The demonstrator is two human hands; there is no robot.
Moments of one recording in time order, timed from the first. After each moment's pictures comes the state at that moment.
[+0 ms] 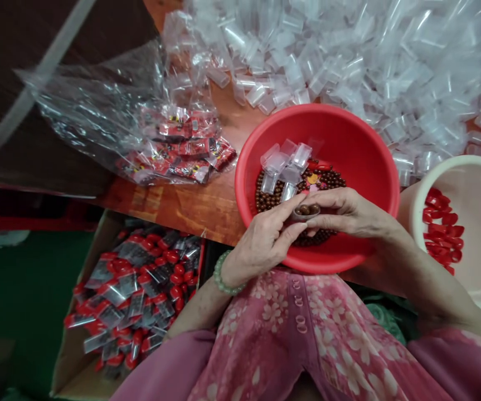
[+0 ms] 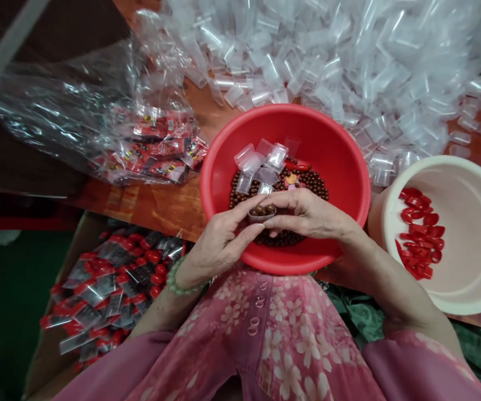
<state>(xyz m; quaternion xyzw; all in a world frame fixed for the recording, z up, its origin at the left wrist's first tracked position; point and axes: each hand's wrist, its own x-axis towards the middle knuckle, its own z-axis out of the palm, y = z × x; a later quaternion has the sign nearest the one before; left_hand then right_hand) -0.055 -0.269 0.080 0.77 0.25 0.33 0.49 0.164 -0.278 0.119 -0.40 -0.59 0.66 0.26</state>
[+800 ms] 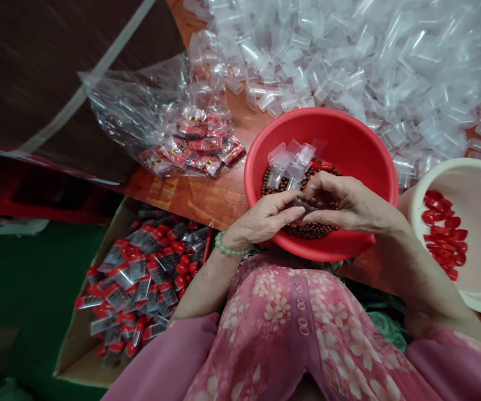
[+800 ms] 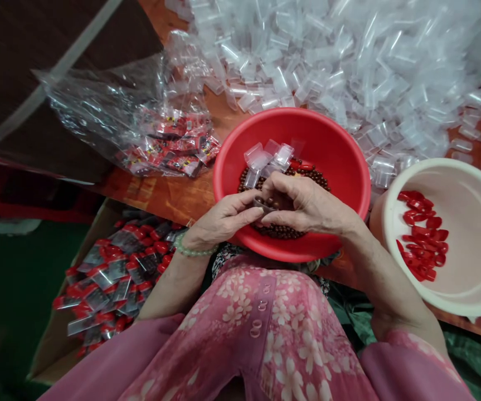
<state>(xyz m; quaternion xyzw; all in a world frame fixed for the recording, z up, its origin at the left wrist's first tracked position) -0.058 -0.257 0.082 0.63 0.22 0.24 0.71 0.155 -0.284 0.141 -0.44 -0.76 0.42 0.24</state>
